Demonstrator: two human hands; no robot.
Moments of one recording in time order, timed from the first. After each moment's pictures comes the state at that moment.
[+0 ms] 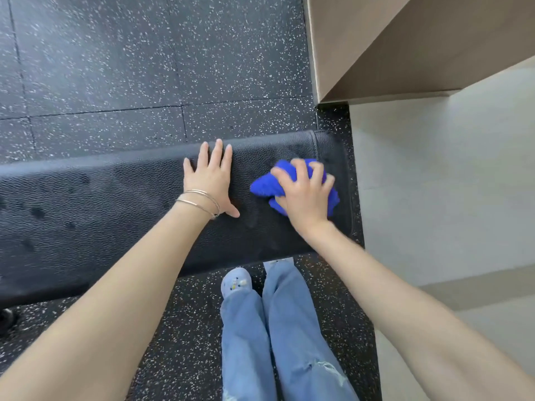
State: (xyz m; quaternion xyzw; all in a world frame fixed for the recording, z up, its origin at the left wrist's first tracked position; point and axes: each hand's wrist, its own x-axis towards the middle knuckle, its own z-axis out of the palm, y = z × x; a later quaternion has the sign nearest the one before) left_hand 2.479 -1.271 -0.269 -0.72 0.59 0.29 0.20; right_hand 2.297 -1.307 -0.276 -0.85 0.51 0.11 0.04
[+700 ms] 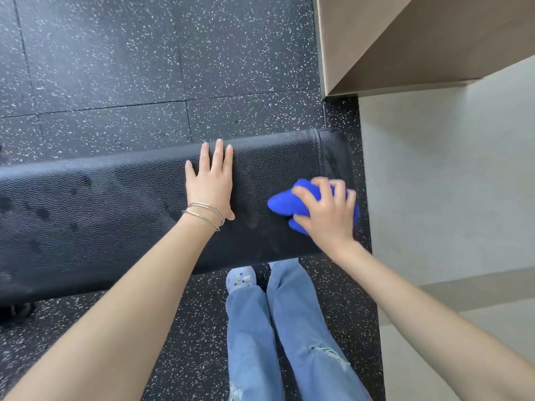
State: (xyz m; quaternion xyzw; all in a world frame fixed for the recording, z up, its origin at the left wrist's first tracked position) left_hand 2.465 -1.268 -0.264 -0.74 0.58 0.24 0.24; right_hand 2.246 -1.299 -0.279 -0.87 0.49 0.06 0.08
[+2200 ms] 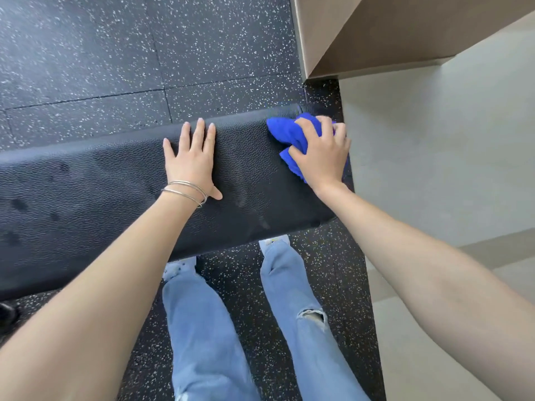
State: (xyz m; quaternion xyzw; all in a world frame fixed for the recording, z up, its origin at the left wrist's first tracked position) left_hand 2.472 -1.260 -0.273 -0.74 0.60 0.24 0.20; right_hand 2.257 -1.346 -0.289 -0.79 0.61 0.01 0.09
